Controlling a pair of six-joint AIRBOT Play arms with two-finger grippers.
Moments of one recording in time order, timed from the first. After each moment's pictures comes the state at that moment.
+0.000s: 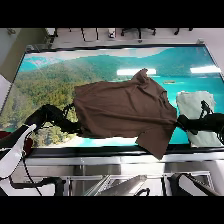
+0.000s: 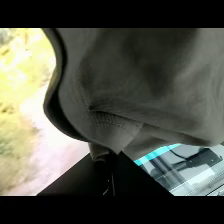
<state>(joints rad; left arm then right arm) -0.04 -1.52 0.92 -2.08 1.19 1.92 -0.50 -1.14 0.64 2.20 -0.99 -1.88</state>
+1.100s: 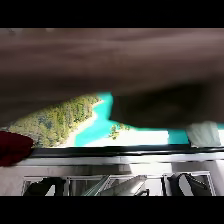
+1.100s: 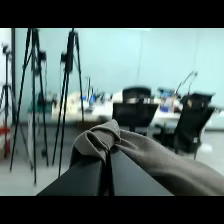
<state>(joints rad) -0.10 -0.70 2.06 -1.65 1.16 1.49 -0.50 -0.81 2.04 2.50 -1.09 -1.93</state>
